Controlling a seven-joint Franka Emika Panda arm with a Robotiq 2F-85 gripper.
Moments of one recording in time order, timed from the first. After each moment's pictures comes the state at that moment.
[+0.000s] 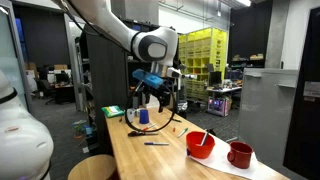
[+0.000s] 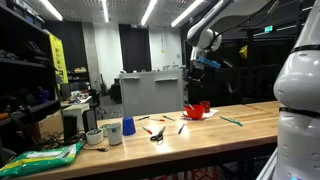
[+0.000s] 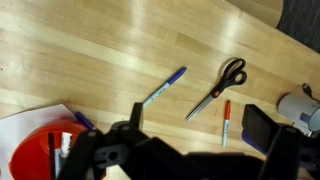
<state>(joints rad) -0.02 -0.32 -0.25 -2.35 0.21 2.03 -0.19</state>
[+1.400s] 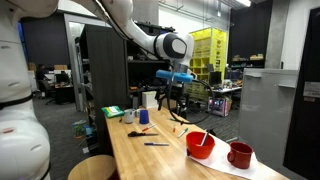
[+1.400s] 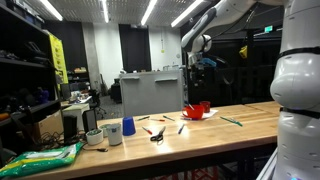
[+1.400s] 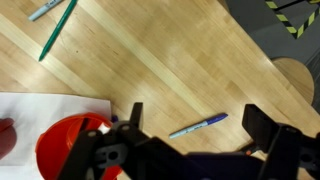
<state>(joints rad) -0.09 -0.05 -0.25 -2.05 0.00 1.76 -0.54</state>
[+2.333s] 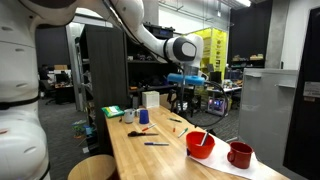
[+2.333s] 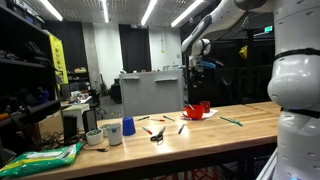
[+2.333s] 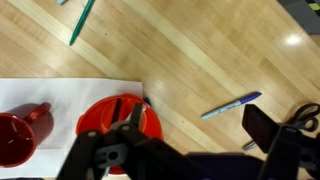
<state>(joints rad) -0.15 0.06 -0.24 -1.94 0.01 1.83 -0.54</state>
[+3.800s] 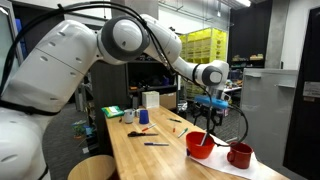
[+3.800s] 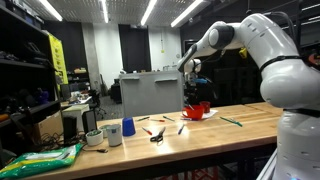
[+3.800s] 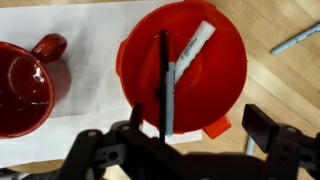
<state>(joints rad) -0.35 0.59 -0.11 -1.42 0.14 1.84 -0.55</state>
